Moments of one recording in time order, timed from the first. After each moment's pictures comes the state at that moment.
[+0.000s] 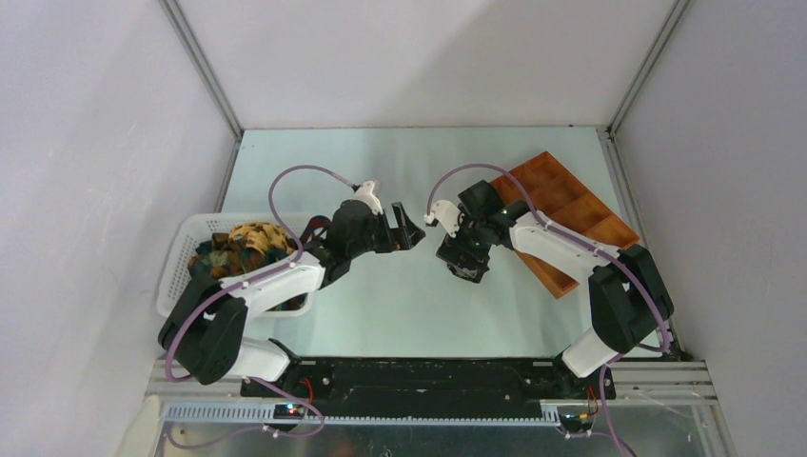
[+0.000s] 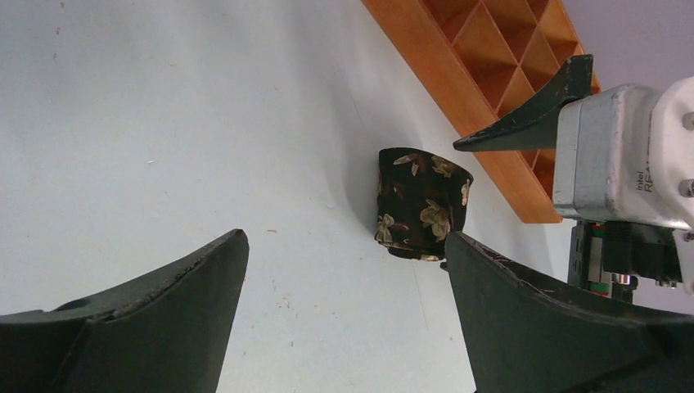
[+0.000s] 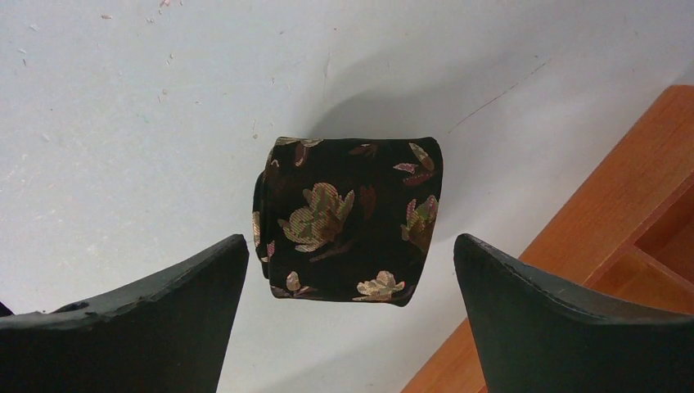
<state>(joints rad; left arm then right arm) -0.62 1.37 0.72 0.19 0.10 -0.67 0.60 1.59 1.09 -0.59 -0.18 -0.51</state>
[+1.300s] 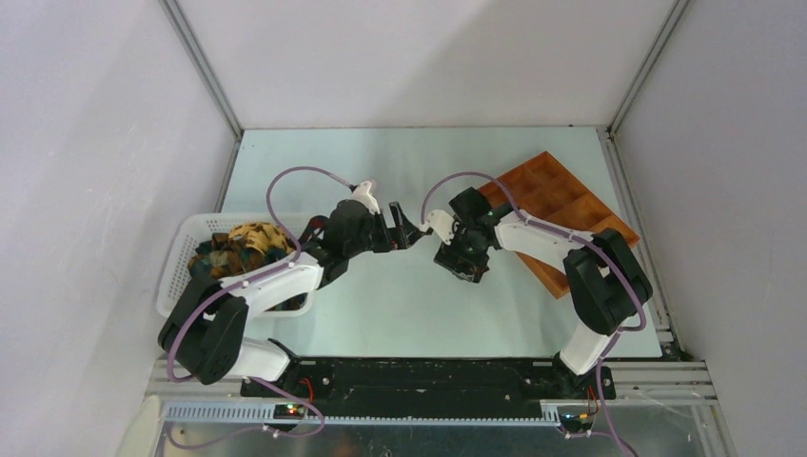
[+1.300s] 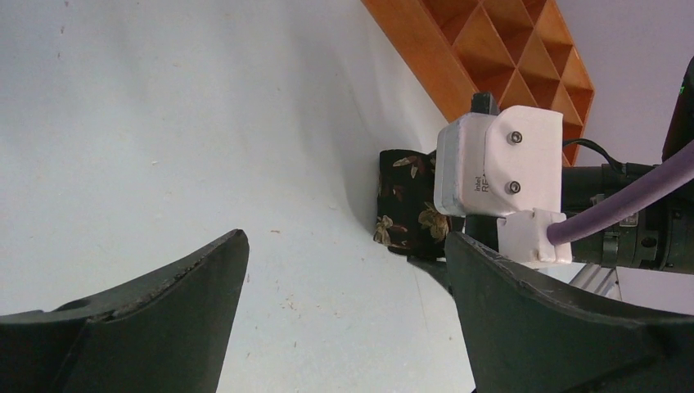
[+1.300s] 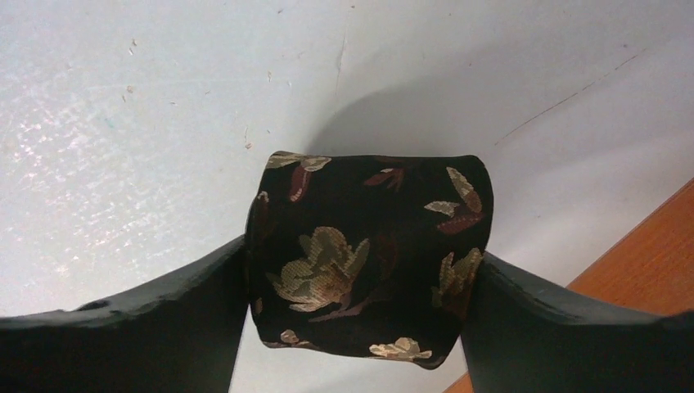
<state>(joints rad) -0.59 1.37 0.70 0.22 0.13 -0.68 0.61 1.71 1.09 -0.57 -0.16 -0.51</state>
